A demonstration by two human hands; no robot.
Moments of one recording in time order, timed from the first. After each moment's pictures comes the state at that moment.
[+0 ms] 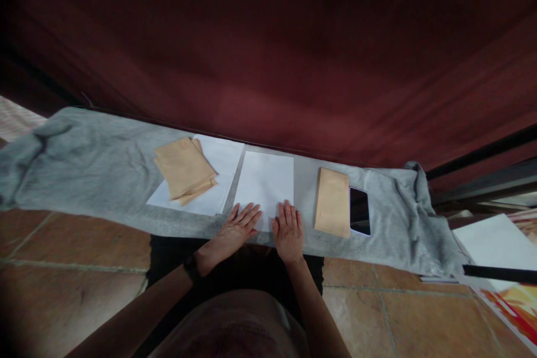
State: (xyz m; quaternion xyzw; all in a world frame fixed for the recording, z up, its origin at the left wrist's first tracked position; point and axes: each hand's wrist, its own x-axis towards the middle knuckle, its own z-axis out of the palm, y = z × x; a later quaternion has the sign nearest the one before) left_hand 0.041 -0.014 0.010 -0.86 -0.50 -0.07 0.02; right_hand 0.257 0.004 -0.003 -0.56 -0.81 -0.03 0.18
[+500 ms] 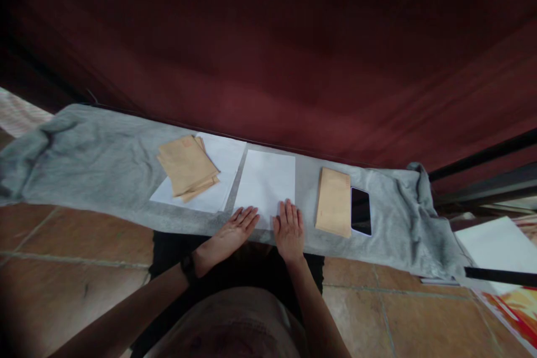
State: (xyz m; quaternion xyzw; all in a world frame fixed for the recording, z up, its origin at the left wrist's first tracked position) left_hand 0.036 -0.025 0.023 -0.88 -0.46 -0.03 0.03; right_hand 0.256 0.004 -0.001 -0.55 -0.81 -0.03 0.18
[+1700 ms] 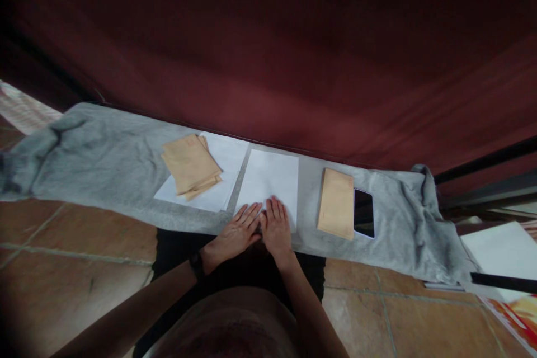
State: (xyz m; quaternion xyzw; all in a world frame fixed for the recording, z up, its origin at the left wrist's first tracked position) left_hand 0.043 -0.026 0.021 -0.87 -0.49 -0.08 0.01; right_hand 0.213 0.012 0.007 -0.51 -0.84 0.06 0.18
